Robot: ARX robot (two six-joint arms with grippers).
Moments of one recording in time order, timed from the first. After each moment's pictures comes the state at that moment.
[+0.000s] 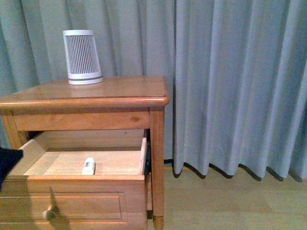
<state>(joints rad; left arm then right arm) 0.02 1.34 0.53 0.52 0.16 0.00 0.00 0.00 0.01 0.00 0.00 0.00</state>
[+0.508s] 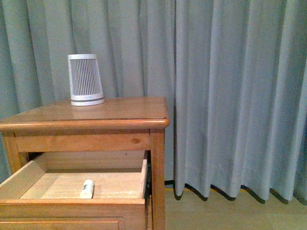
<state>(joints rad) 0.02 0.26 0.33 -0.14 0.09 -0.02 0.00 0.00 0.01 0.00 0.00 0.00</state>
